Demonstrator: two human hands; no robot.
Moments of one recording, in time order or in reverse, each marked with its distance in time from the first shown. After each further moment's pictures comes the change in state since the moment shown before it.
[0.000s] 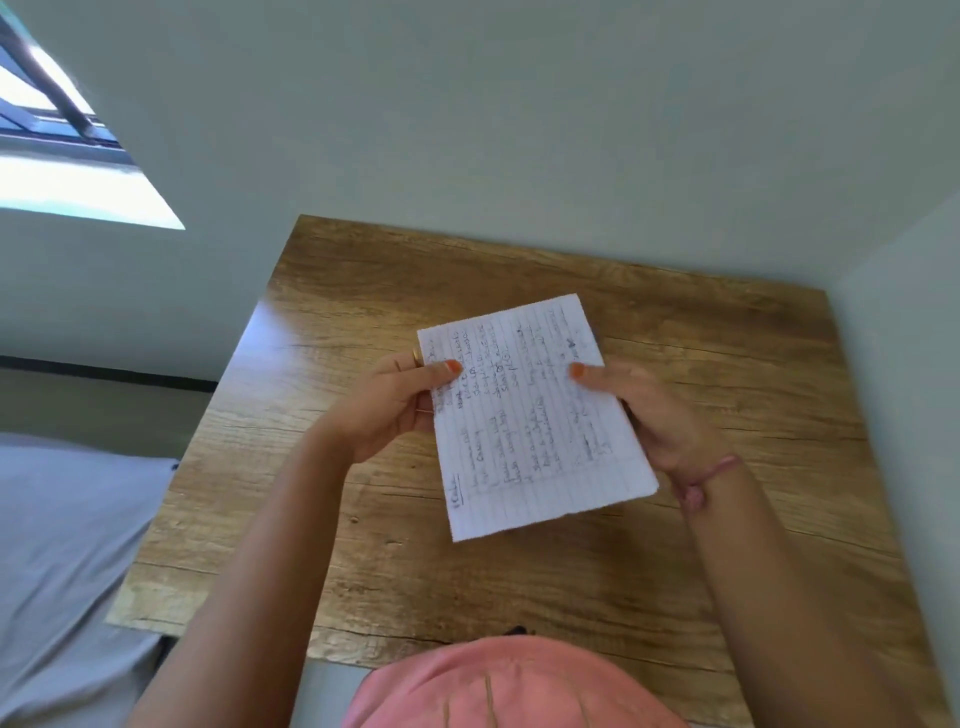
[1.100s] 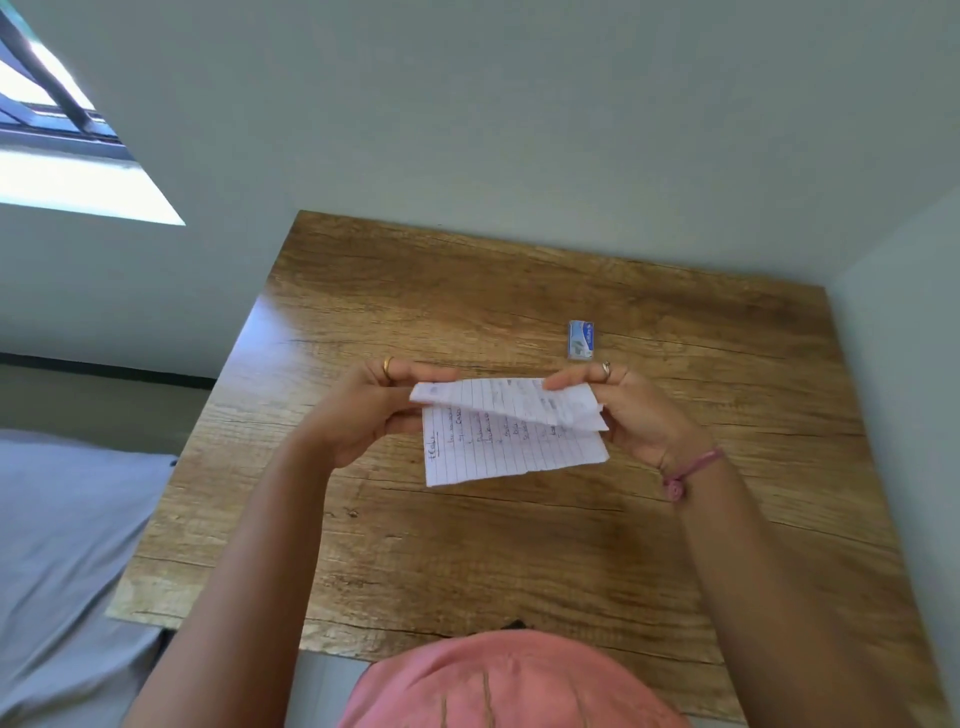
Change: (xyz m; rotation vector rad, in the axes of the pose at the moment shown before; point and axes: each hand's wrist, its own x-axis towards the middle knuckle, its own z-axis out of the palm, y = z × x) left_hand -0.014 -0.005 -0.011 0.116 0.062 0.042; right_hand 0.042 0.028 -0.027 -0.076 -0.006 -0.045
